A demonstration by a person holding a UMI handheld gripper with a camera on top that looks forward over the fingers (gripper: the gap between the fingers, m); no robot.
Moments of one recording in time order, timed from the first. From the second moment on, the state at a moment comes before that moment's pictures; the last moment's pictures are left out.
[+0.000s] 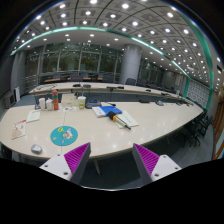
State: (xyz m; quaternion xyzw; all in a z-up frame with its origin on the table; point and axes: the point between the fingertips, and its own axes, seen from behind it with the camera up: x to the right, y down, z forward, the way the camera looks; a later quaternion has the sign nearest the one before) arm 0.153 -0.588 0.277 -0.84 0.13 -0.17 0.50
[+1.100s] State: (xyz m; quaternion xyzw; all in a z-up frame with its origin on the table) arm -0.219 -0.386 0.001 -0.90 -0.02 -0.01 0.43
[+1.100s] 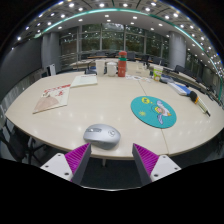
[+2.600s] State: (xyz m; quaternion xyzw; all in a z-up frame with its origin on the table) arm -0.054 -0.176 0.089 -0.87 0.04 0.00 0.50
